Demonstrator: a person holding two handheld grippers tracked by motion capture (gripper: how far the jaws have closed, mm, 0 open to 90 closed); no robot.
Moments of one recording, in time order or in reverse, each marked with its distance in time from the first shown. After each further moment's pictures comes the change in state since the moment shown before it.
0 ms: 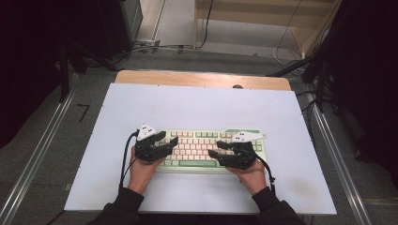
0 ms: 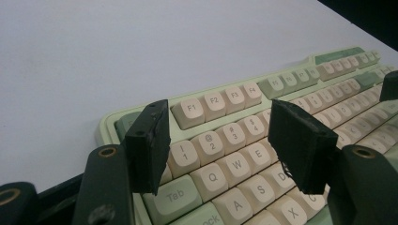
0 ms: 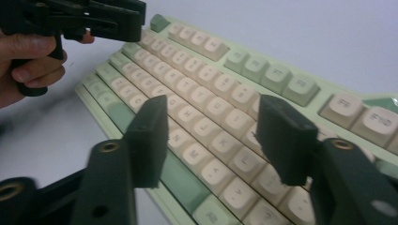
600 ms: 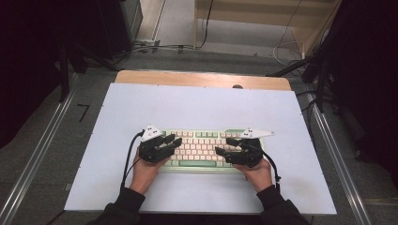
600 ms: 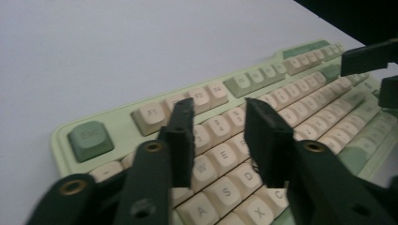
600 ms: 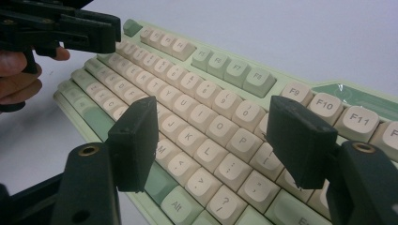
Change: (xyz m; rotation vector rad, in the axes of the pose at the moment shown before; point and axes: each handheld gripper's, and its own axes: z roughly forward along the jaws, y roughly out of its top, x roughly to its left) left arm -0.014 0.003 0.006 0.011 -0.110 0.064; right arm -0.016 -0.001 -0.009 -0.007 -0.044 0.055
